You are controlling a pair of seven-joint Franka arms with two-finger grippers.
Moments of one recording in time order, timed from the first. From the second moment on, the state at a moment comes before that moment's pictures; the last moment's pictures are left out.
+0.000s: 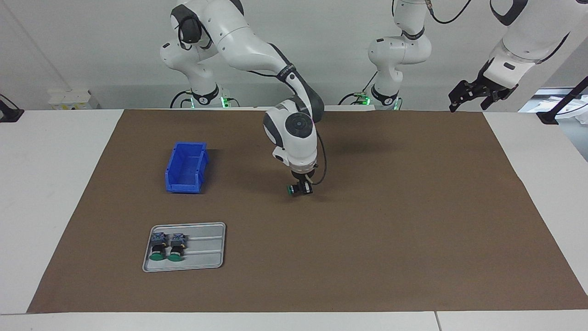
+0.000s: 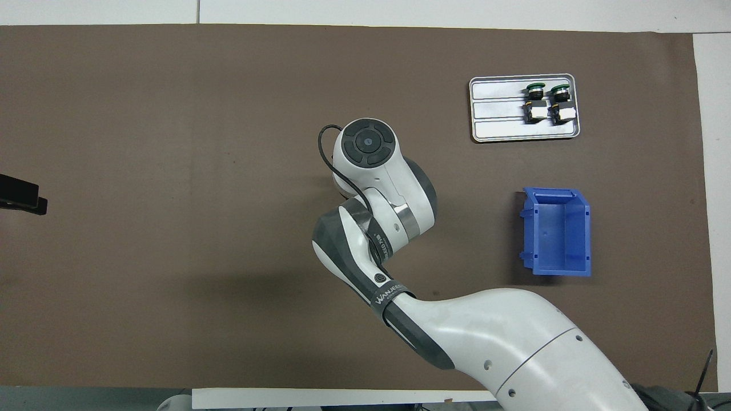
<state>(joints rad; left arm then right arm) -0.06 -0.15 0.01 -1.71 0.01 1.43 -0.02 0.64 0.54 -0.01 -1.65 0.13 2.19 1.98</state>
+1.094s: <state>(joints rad) -0.06 -0.15 0.01 -1.71 0.01 1.43 -0.09 0.55 0.38 0.00 -1.65 0.13 2.25 2.04</state>
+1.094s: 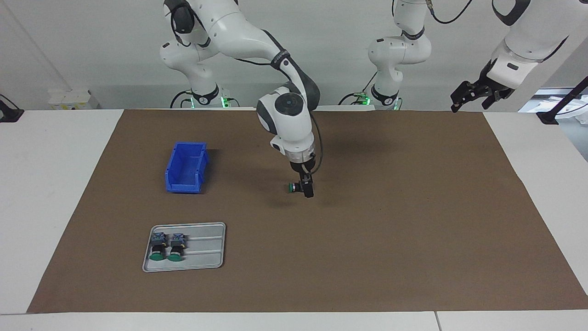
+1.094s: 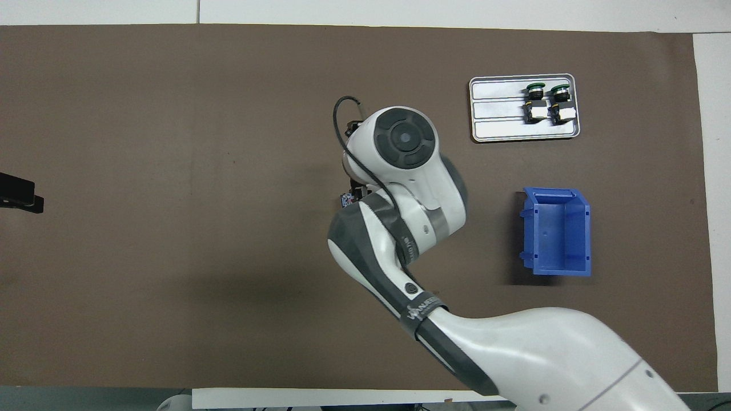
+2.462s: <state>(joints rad) -0.38 -0.02 -0.02 -1.77 -0.02 1.60 -1.18 -0.02 -0.03 -0.01 -1.63 -0.03 1.47 0.36</state>
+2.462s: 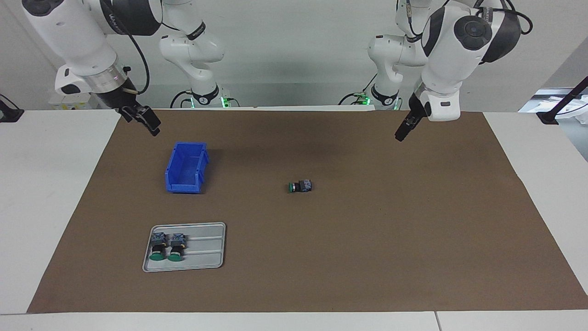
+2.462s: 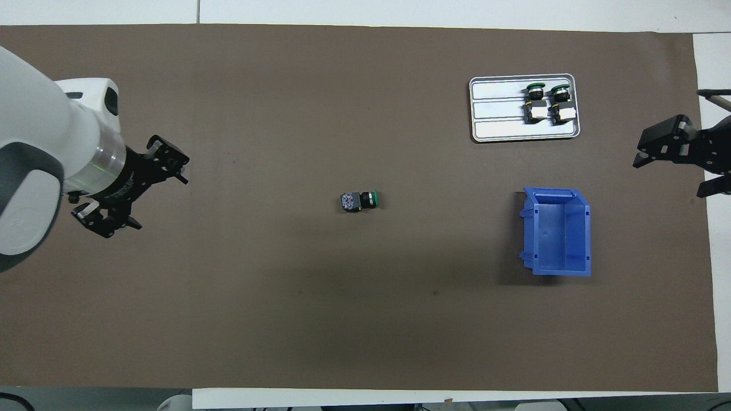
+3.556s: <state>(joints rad) -0.64 0.22 -0.02 -1.76 -0.03 1.93 -1.82 -0.05 -0.02 0.01 -1.62 -0.05 1.43 -0.06</state>
